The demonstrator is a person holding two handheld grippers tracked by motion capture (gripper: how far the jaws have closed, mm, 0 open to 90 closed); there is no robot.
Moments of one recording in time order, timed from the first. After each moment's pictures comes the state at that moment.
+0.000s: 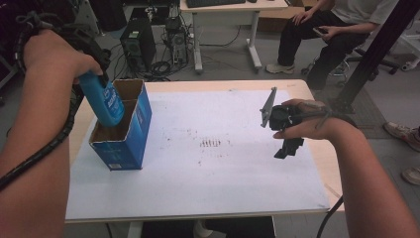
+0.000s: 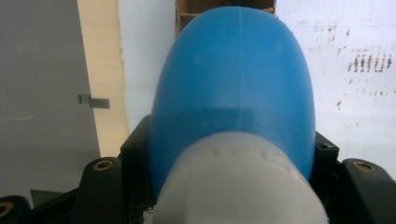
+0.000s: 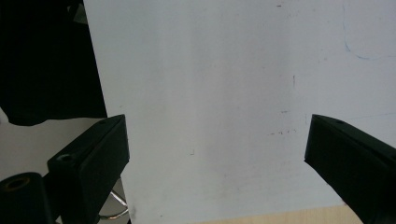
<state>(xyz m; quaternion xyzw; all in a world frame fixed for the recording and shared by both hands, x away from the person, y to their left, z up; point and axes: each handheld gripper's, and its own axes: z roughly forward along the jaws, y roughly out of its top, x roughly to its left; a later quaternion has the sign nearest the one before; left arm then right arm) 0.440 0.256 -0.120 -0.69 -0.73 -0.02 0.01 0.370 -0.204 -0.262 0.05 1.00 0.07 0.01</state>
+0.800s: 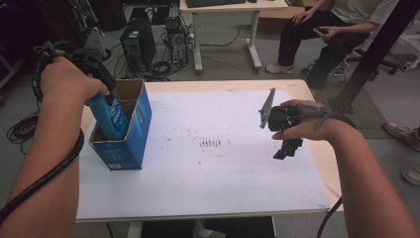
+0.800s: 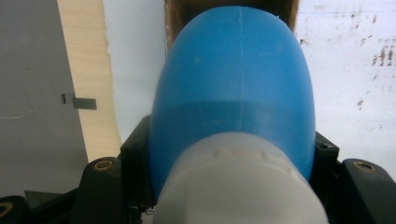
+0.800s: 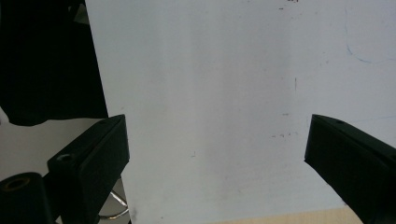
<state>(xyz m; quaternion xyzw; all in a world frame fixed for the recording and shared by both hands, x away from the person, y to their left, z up) 0.435 0.259 -0.177 -0.69 -0.73 -0.01 0.02 0.369 -0.201 -0.263 0.04 1.00 0.07 0.01</state>
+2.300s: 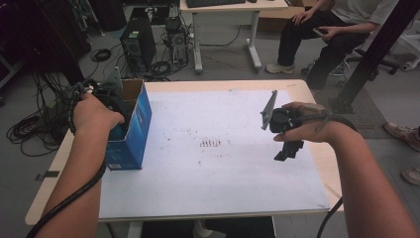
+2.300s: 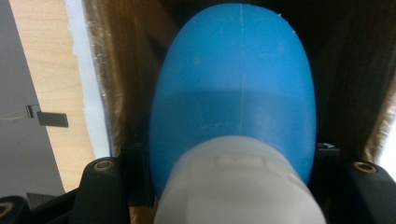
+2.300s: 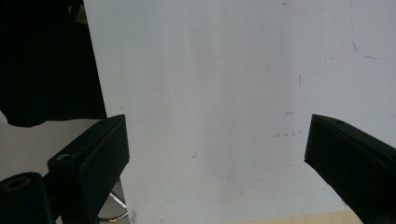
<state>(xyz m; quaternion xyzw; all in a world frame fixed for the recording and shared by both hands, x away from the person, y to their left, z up) 0.440 0.252 -0.278 -0.69 -0.72 -0.02 0.04 0.369 -0.207 -0.271 0.04 1.00 0.07 0.01</state>
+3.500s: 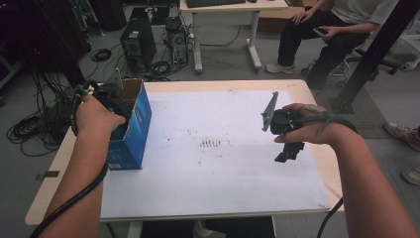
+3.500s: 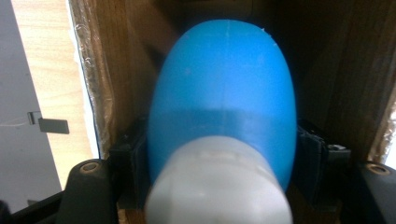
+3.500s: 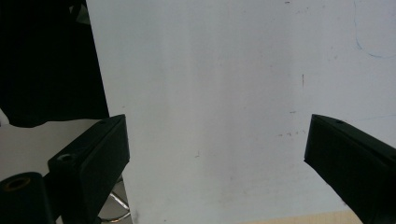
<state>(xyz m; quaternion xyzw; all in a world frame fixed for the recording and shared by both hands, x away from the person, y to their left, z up) 0.437 0.250 -0.278 -0.69 -0.72 -0.04 0.04 0.365 -0.209 -0.271 0.05 1.00 0.07 0.00</state>
